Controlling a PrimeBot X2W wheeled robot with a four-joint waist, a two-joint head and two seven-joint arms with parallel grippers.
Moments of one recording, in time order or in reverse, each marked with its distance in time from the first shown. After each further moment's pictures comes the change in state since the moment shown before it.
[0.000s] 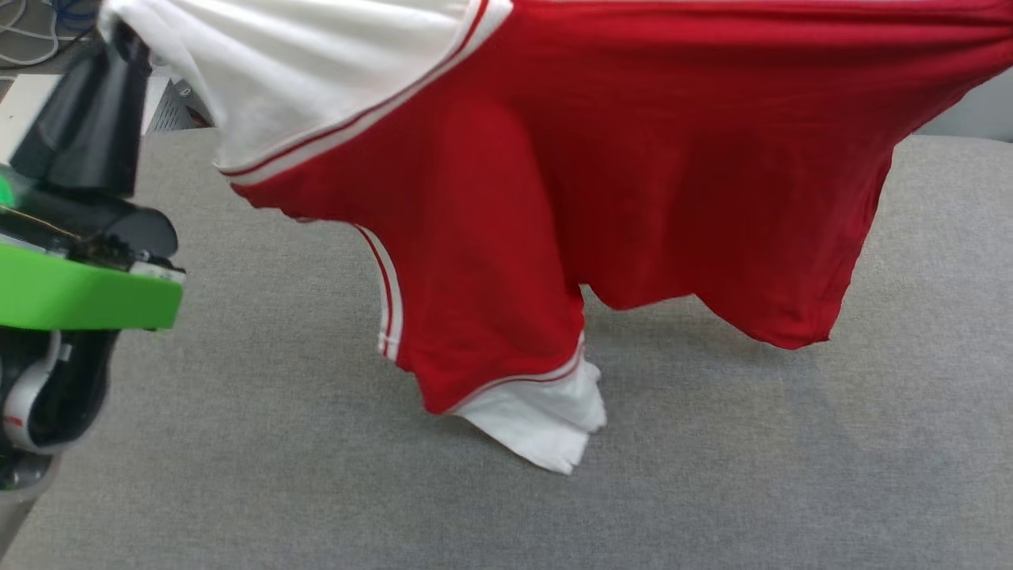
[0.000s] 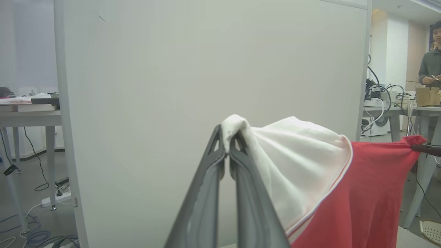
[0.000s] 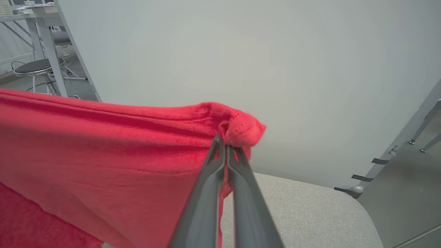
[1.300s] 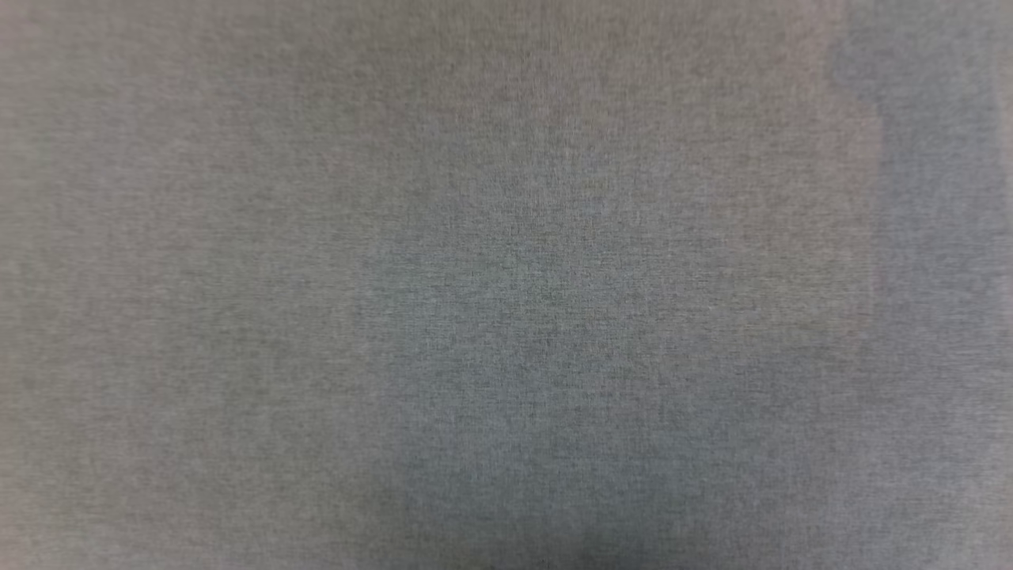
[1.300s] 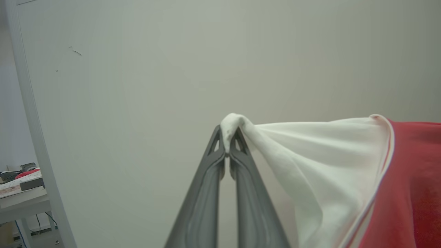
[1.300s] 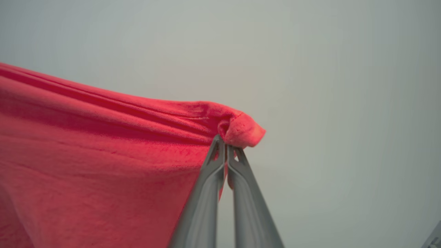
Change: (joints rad) left arm -1.043 -0.064 -0.035 0.603 0.201 -0.303 0.047; right arm -0.800 0.086 0.046 0.454 -0.246 0.009 -0.458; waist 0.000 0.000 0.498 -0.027
